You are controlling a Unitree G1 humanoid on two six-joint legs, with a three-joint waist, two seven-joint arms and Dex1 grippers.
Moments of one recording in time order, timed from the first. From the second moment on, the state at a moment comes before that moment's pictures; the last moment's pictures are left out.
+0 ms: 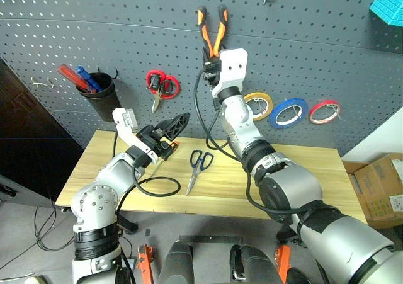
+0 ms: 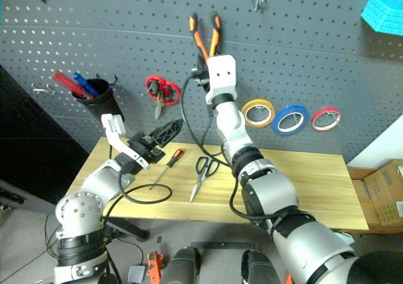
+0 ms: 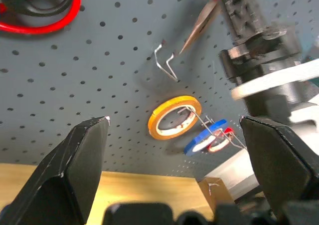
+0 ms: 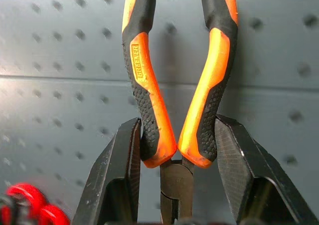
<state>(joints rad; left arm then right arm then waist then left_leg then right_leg) -0.29 0.31 0.32 -0.29 -1.10 0.81 -0.18 -1.26 0.12 -0.08 1.24 -0.02 -0.62 -0.09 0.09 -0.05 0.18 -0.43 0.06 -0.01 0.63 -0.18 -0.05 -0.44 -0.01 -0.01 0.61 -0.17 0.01</state>
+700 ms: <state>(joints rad) -0.22 0.49 0.39 -0.44 -1.42 0.89 0.06 -1.30 0.07 -0.10 1.25 -0.02 -0.65 -0.11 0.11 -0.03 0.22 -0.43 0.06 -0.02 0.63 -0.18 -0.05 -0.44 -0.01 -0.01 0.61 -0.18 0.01</state>
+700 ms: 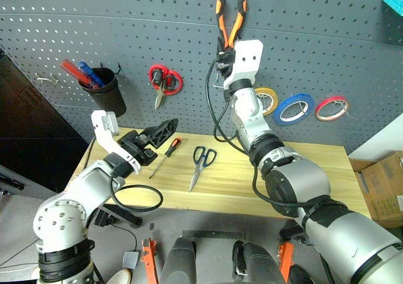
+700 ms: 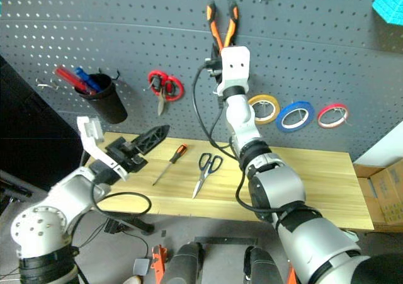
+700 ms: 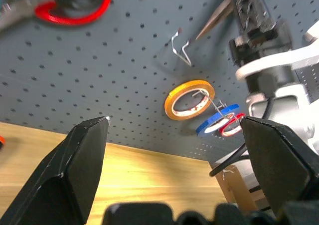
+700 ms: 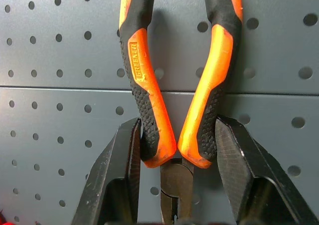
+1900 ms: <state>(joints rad) -0.24 0.61 0.33 -0.45 -1.59 0.79 0.18 -1.08 0.07 -0.01 1.15 -0.10 -0.59 -0.07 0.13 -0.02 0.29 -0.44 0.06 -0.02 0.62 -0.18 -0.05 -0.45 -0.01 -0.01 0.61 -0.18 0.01</state>
